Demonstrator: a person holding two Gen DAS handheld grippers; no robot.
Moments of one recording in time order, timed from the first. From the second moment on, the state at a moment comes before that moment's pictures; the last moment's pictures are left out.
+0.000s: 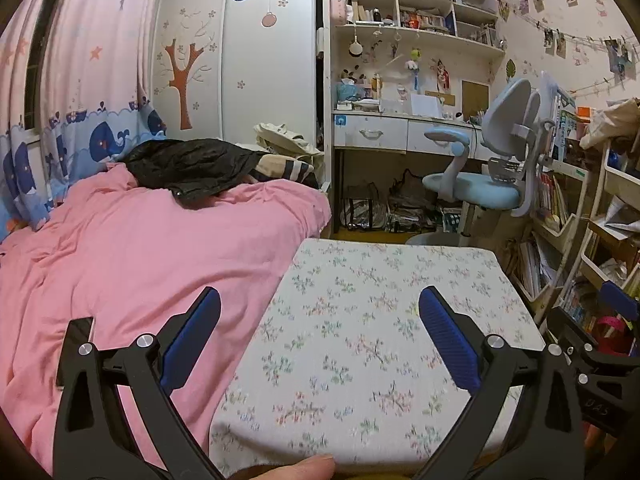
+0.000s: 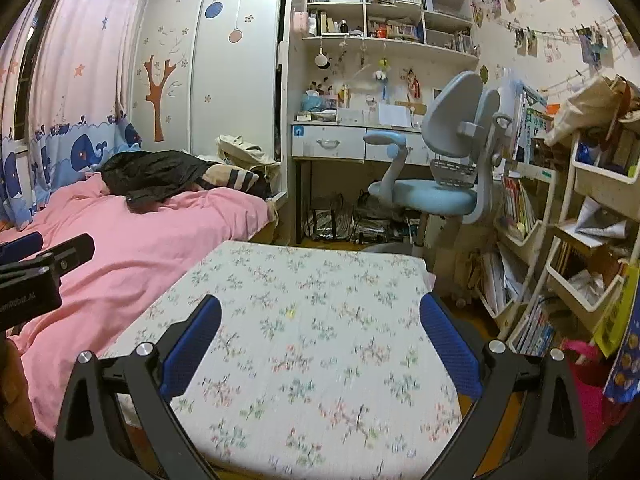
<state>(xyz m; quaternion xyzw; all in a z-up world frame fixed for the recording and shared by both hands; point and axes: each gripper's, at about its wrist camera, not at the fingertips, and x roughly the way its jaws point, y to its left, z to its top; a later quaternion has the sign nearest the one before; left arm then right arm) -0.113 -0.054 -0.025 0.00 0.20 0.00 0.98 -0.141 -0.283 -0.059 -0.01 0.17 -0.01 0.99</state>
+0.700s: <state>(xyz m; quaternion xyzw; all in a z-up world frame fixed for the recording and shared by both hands) -0.060 -0.070 -0.043 0.02 0.22 -0.01 0.98 -0.105 -0.280 -0.063 0.00 0.16 -0.01 0.99</state>
